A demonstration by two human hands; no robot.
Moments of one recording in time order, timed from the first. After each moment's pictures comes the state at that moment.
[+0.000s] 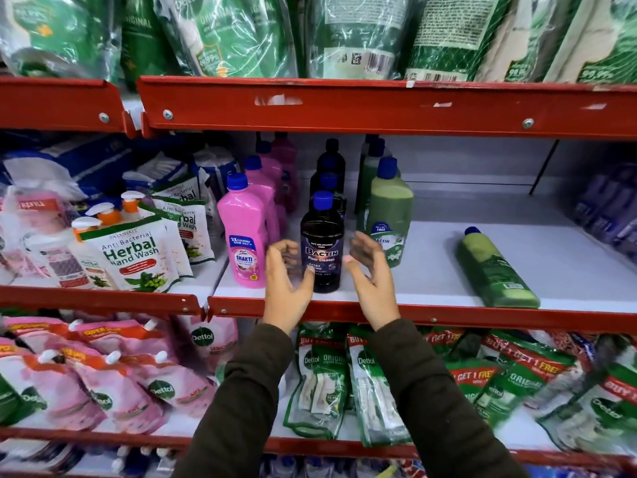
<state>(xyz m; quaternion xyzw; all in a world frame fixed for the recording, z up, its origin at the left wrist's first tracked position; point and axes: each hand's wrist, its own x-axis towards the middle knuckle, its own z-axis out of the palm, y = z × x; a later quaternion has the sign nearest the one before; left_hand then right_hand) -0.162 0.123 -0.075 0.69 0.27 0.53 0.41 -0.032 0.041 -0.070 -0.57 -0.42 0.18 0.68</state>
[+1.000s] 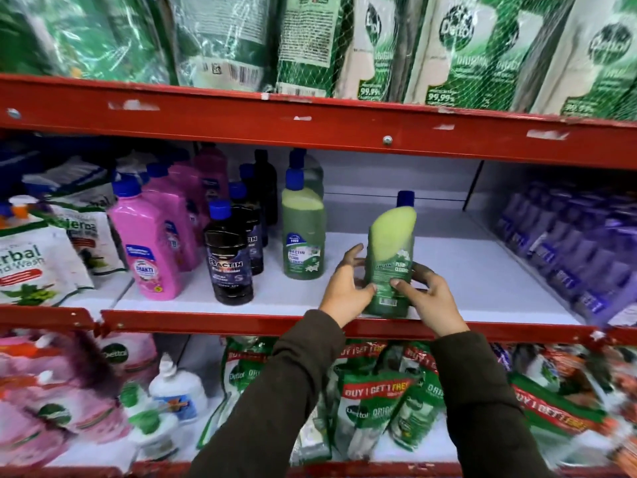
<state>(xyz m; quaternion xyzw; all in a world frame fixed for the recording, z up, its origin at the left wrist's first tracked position) 0.056 0.016 -0.062 0.74 0.24 0.31 0.55 0.162 -0.103 -0.044 -0.71 -0.32 0.19 0.60</state>
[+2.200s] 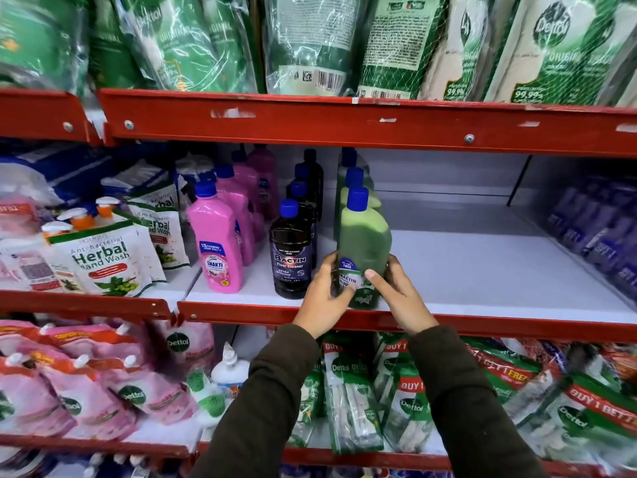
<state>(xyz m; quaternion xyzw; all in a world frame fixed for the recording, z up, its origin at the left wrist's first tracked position) -0.078 0.071 -0.077 0.75 0.25 0.35 0.51 0.056 -0.023 -0.065 -0.59 -0.46 0.27 0.60</state>
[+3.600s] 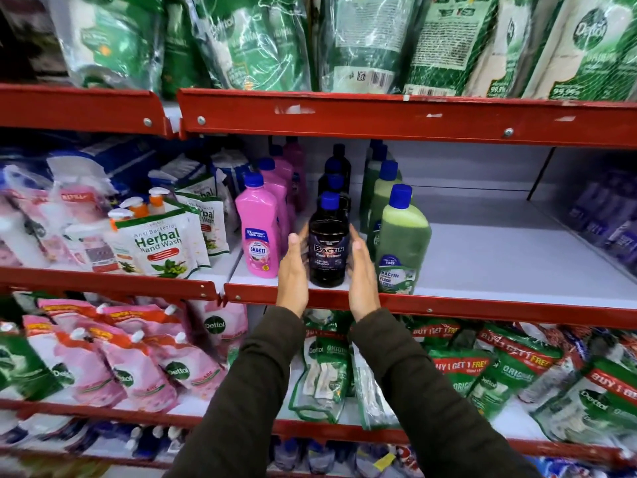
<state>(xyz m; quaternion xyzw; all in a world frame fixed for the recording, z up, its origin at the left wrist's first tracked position) -0.168 0.097 -0.047 0.60 0.28 0.48 0.58 -0.072 0.039 -0.058 -0.53 -0.39 0.24 0.71</state>
